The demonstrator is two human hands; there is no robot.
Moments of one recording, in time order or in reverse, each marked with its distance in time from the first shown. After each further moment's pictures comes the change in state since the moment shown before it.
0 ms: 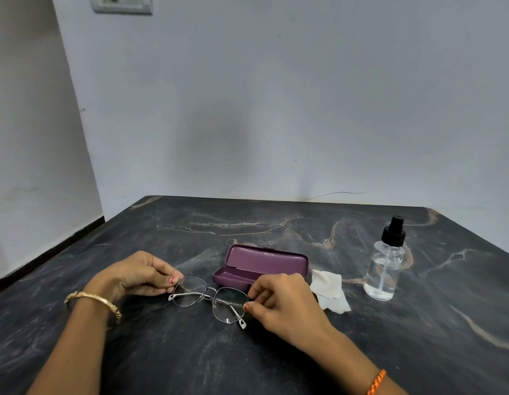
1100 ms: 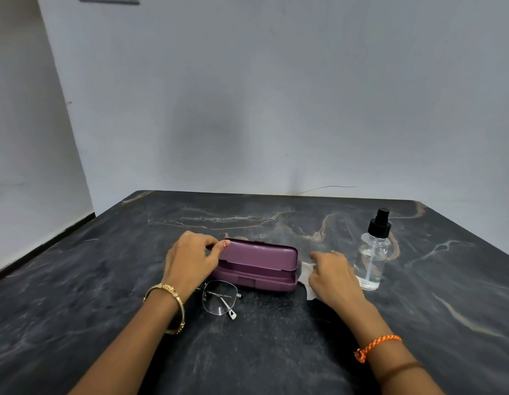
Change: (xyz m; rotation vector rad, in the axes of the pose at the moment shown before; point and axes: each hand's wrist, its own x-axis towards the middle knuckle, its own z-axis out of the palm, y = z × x) left_hand 0.011 0.022 0.101 0.637 0.665 0.704; right_hand 0.009 0.070 -0.038 -0.377 0.095 0.463
